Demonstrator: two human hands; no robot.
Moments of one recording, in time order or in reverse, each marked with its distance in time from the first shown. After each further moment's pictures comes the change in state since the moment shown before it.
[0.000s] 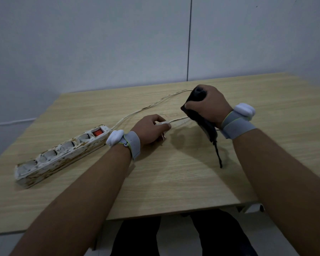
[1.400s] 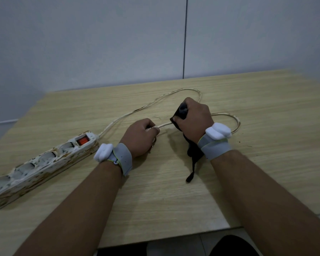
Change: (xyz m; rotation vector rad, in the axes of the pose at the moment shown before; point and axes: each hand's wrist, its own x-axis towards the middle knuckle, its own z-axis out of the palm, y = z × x) left_hand 0.011 -0.006 0.005 0.143 0.115 0.075; right_hand 0.001 0.023 0.047 -0.194 0.040 0.042
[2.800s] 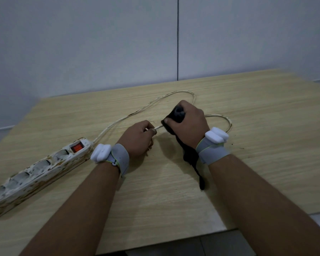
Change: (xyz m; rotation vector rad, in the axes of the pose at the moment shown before) left_hand 0.010 0.012 0.000 -0.003 -0.101 -0.032; right_hand -0.005 0.000 -0.010 0.179 0.021 -0.002
